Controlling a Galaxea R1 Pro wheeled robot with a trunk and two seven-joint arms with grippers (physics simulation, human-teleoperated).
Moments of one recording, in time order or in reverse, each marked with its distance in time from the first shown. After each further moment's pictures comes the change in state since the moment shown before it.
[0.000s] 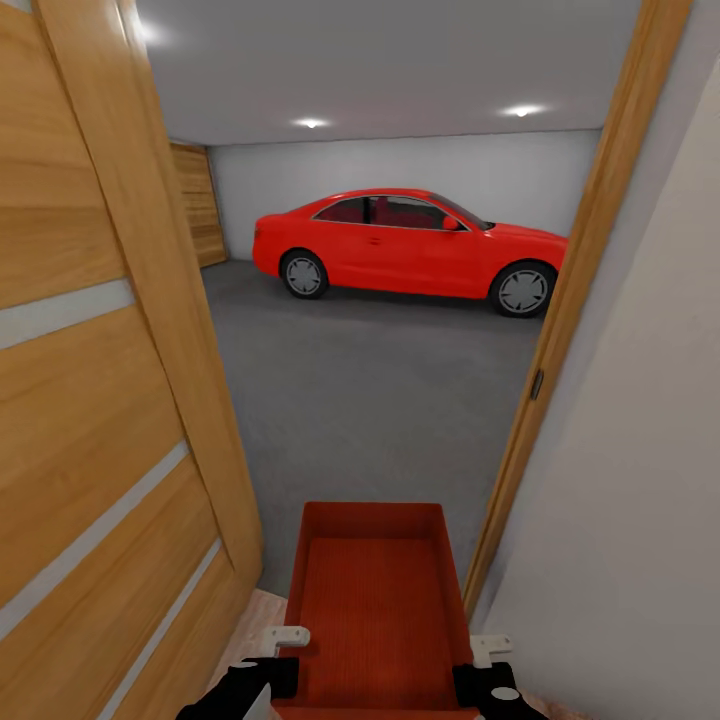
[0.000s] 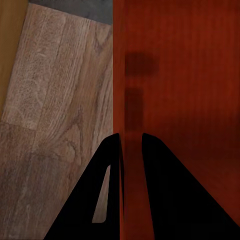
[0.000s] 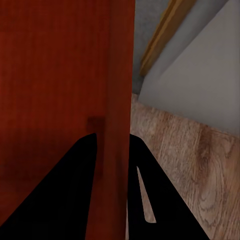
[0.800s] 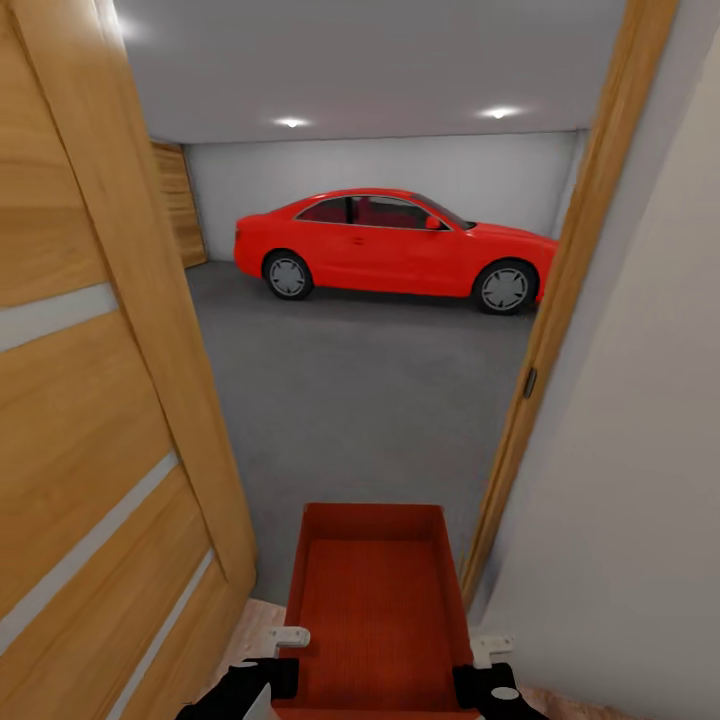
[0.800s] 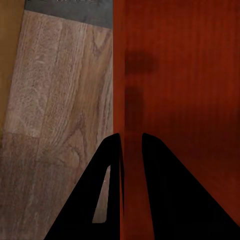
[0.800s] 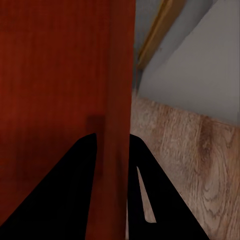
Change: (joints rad) left arm 0.000 -0.001 0.003 -0.001 -0.004 0.011 0.001; right arm 0.000 0.000 -0.001 -0.002 0.002 0.012 0.000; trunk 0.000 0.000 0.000
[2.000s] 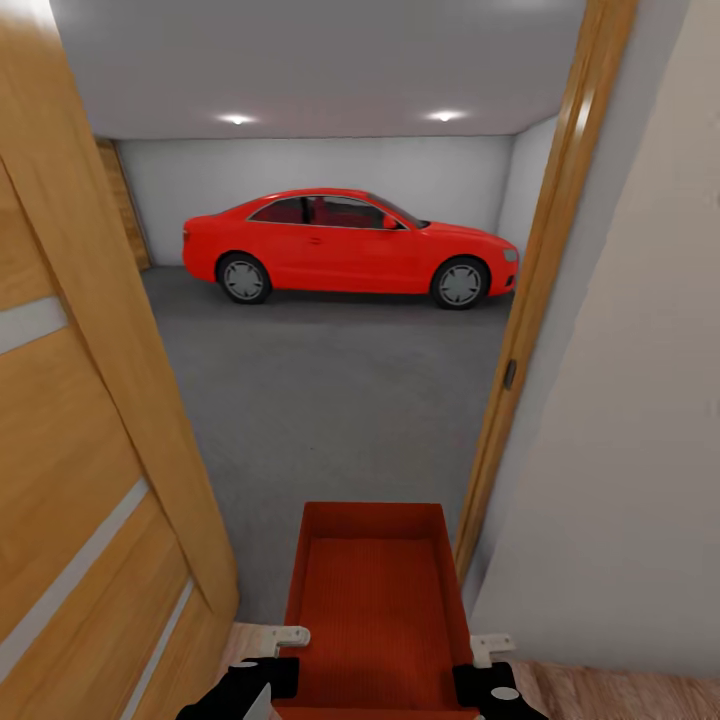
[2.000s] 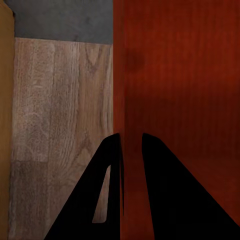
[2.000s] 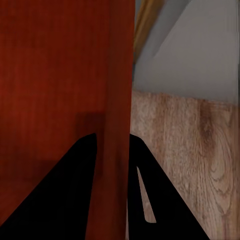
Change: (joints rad) left arm 0.000 0.000 -0.002 0.001 0.002 -0.010 0.000; right arm 0.000 0.000 0.002 0.001 -0.001 -0.011 -0.002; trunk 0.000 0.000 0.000
